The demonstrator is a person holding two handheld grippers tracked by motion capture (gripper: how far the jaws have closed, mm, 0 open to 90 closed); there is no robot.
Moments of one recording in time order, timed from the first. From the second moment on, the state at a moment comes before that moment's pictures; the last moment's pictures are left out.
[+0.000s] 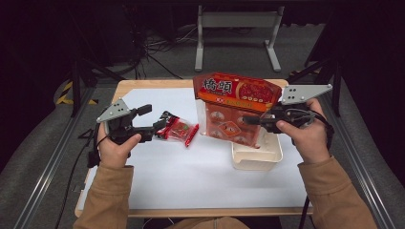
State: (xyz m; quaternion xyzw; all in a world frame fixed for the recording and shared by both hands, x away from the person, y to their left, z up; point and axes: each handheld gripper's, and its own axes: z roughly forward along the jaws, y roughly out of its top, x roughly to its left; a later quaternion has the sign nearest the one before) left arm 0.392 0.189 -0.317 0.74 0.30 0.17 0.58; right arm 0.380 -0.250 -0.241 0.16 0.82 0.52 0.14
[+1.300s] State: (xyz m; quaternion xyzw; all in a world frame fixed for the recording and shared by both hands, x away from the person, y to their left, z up) left arm 0.419 0.200 -0.358 0.77 0.33 0.16 0.52; right arm 0.392 -0.307 -0.256 0.24 0.78 0.54 0.20
